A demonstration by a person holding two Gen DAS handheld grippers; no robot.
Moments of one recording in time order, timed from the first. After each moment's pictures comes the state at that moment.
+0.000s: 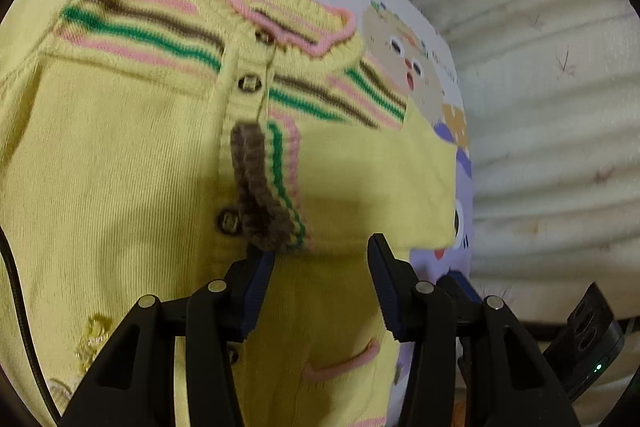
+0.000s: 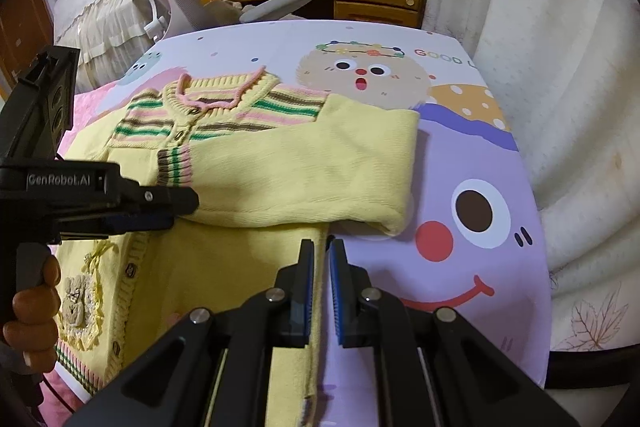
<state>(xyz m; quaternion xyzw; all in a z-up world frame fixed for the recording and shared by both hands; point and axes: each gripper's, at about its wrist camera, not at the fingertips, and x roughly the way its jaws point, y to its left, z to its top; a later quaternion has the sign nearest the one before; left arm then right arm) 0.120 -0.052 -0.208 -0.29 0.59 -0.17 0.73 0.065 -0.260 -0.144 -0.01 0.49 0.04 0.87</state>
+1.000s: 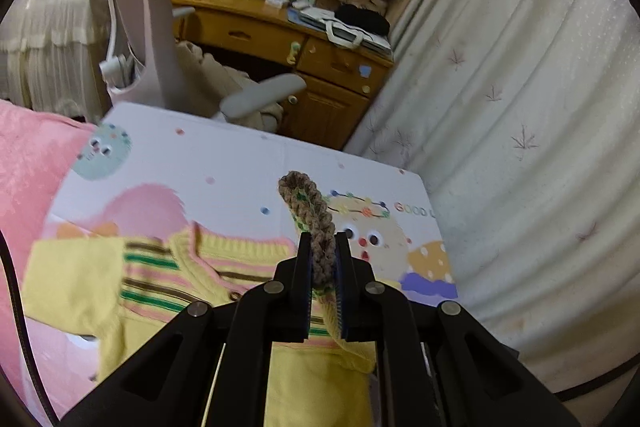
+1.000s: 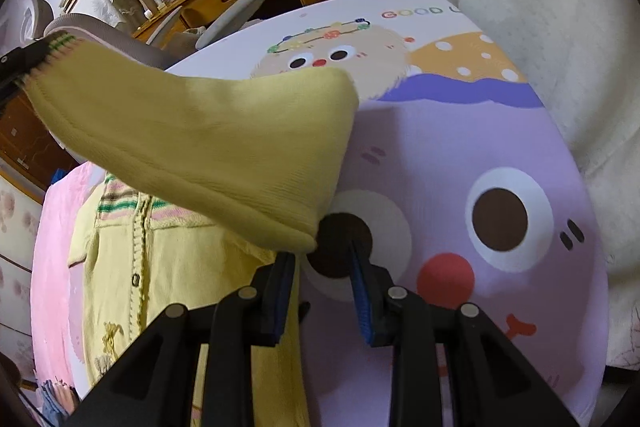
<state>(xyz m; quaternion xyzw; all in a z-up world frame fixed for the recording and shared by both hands) 0.177 -0.054 -0.040 -0.16 0.41 -0.11 0.89 0.123 -0.301 -0.176 0.14 0.51 0.04 0.85</state>
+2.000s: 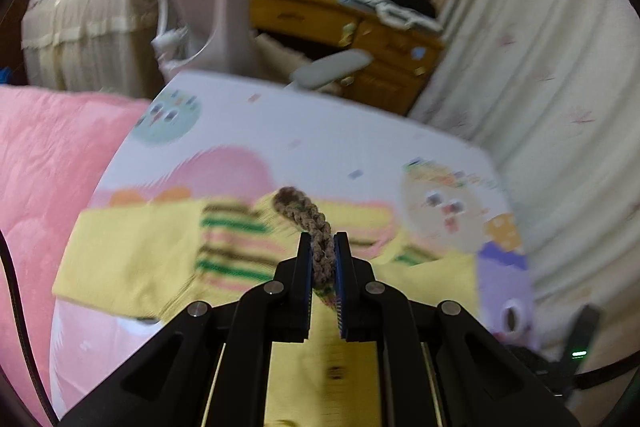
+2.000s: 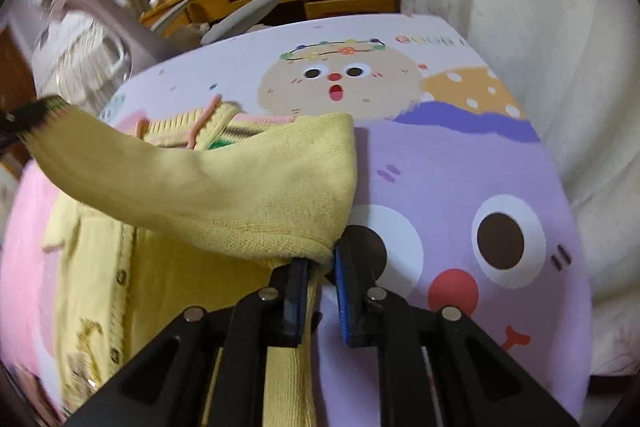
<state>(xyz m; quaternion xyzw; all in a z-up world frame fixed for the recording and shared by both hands) 0.152 0.006 -0.108 -0.13 0.44 -0.03 0.89 0.117 -0.266 -0.171 0.04 0.49 0.01 0.87</state>
